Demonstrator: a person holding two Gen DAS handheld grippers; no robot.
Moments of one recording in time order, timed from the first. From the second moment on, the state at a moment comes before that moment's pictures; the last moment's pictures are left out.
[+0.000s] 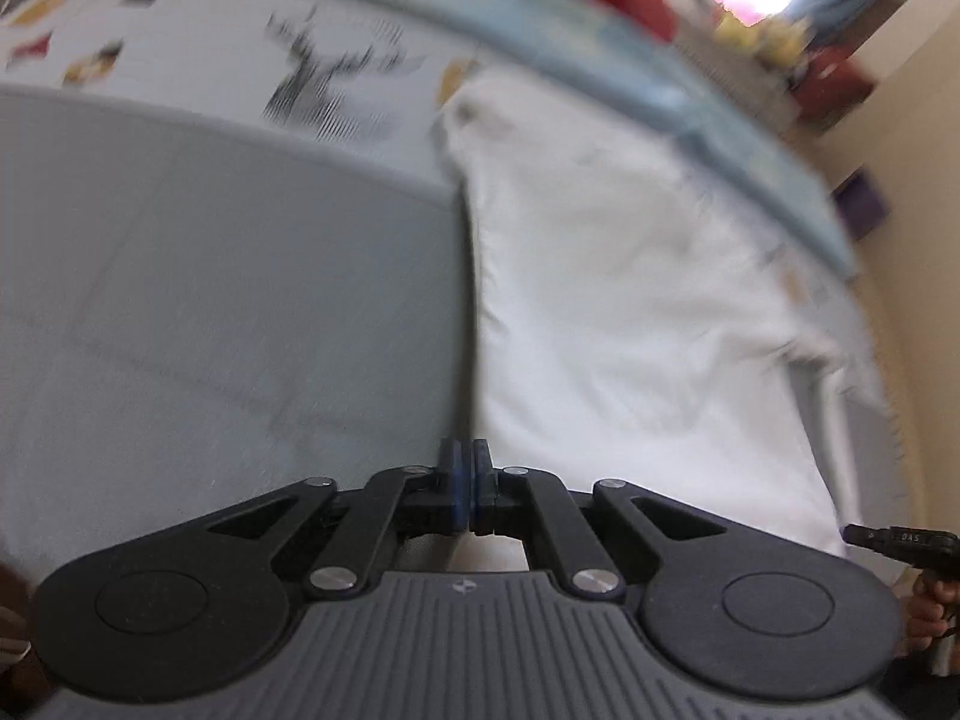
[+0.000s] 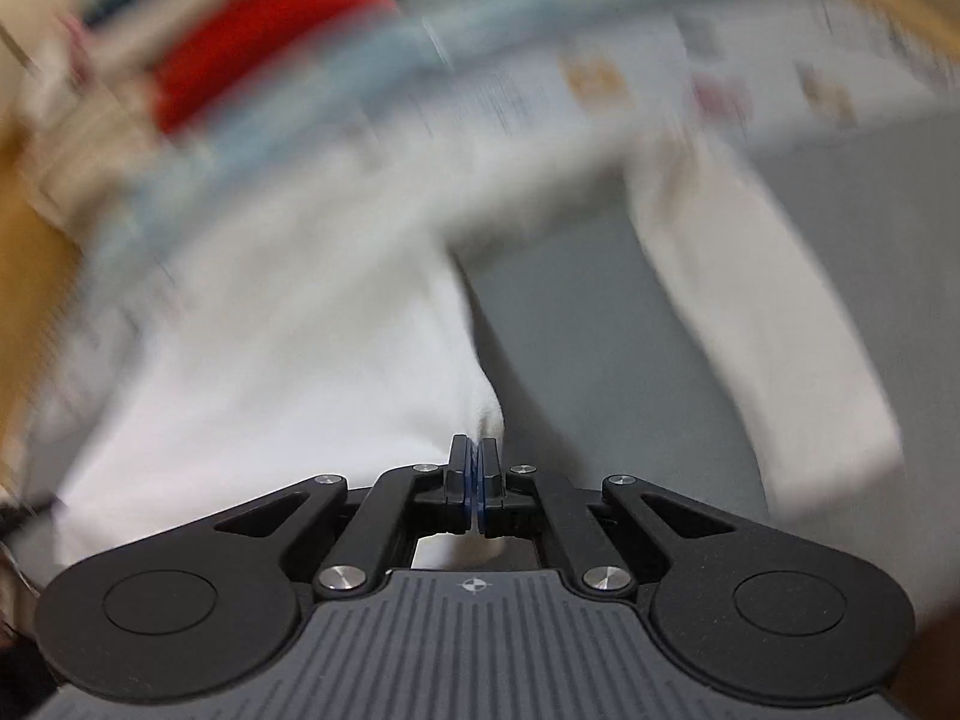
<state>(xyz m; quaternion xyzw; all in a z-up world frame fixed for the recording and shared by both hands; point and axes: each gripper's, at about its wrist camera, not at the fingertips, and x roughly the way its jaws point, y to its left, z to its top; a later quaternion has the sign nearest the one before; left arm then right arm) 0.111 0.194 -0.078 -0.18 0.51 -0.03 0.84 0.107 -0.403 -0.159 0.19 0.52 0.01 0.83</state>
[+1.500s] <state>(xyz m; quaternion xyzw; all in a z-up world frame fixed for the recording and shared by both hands) 0.090 0.141 -0.141 0.01 0.61 -0.09 0.79 0.101 -0.389 -0.189 0.11 0.55 0.04 0.82</state>
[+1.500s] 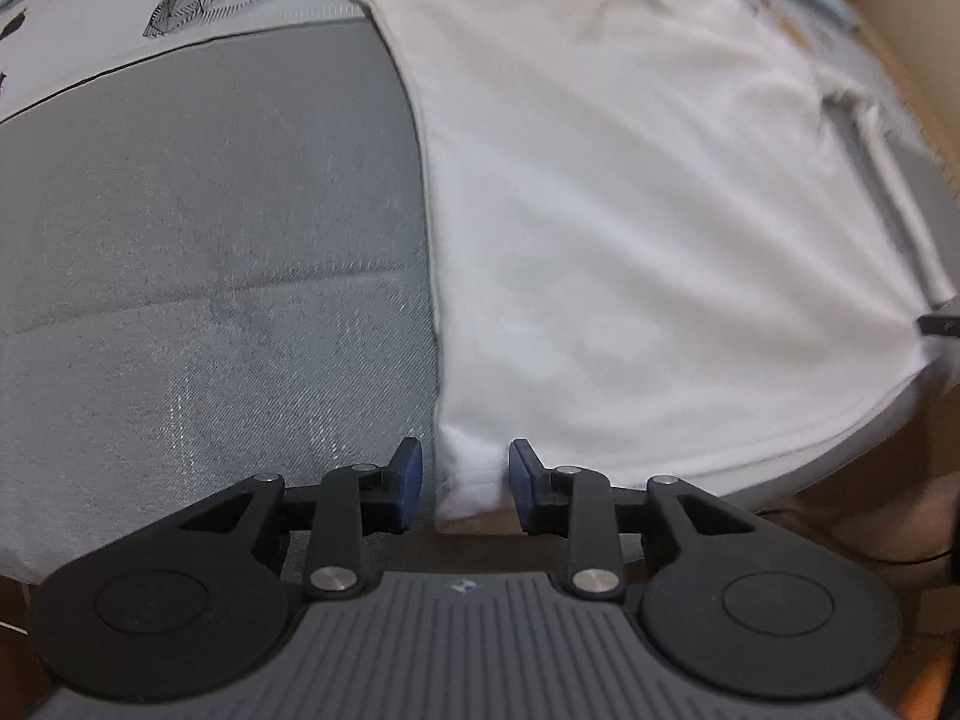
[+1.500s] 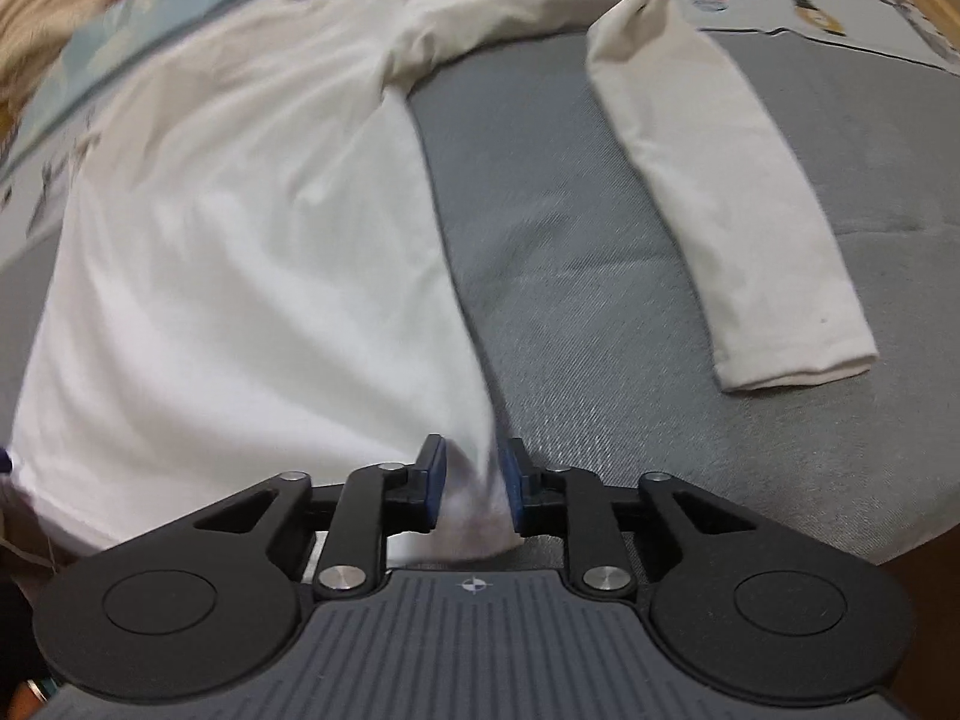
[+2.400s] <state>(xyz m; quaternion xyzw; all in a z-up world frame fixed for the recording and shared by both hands) 0.109 0.070 -0.144 0.12 0.59 -0.13 0.79 0.100 -0.456 -0.154 0.24 0.41 -0.09 0.87</state>
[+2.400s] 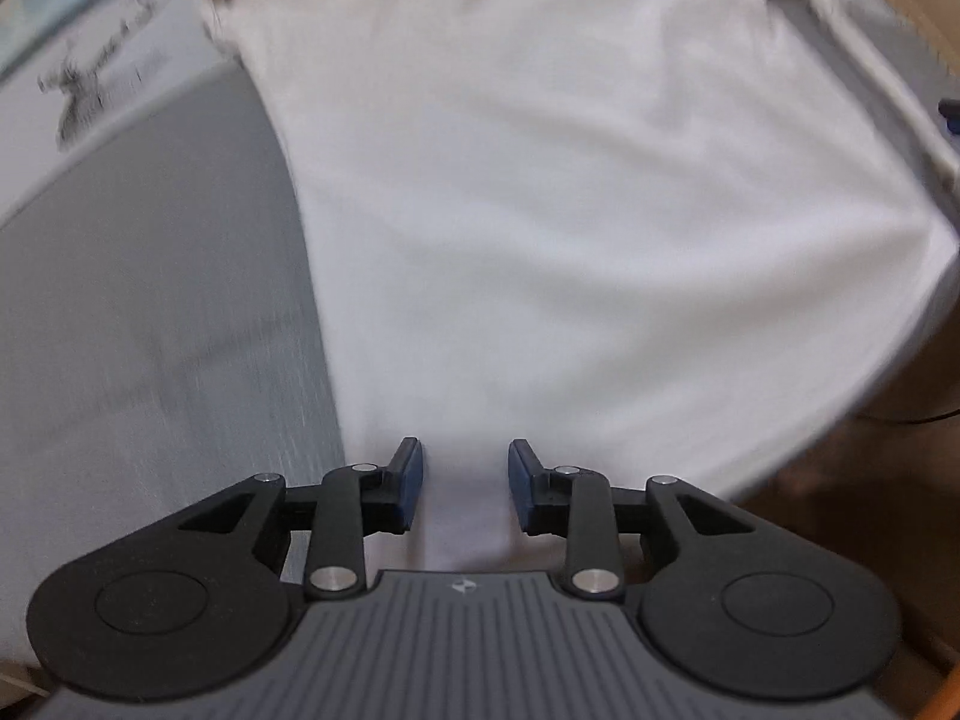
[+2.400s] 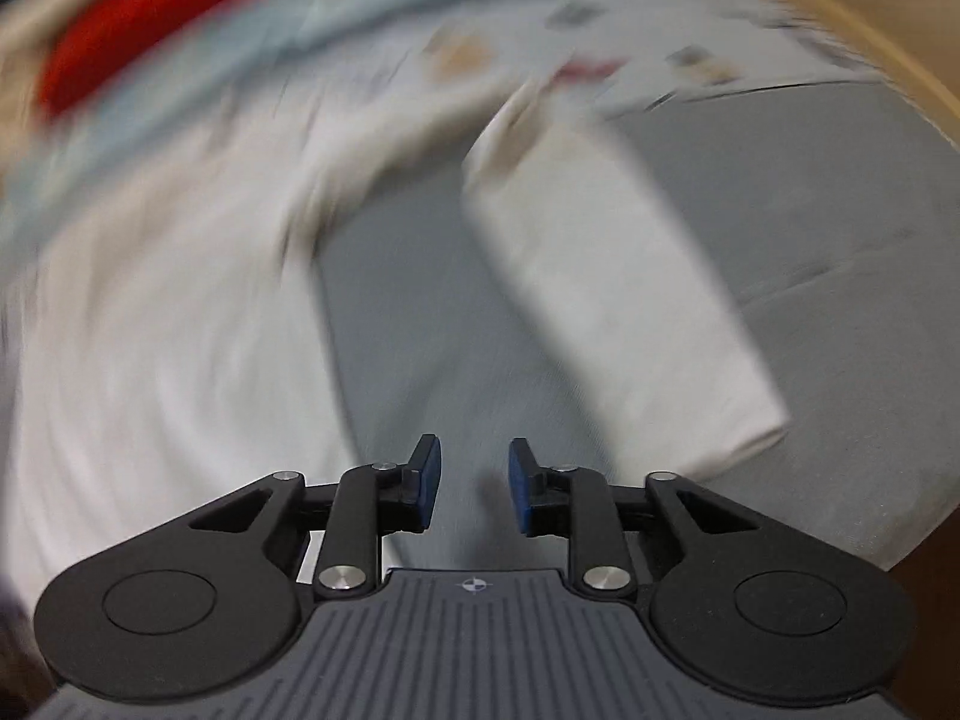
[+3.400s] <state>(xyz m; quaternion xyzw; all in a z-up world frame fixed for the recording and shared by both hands) 0.189 0.000 -0.126 0.13 0.50 -0.10 0.85 0.168 -0.573 -0.186 0.38 0.24 -0.36 0.82</state>
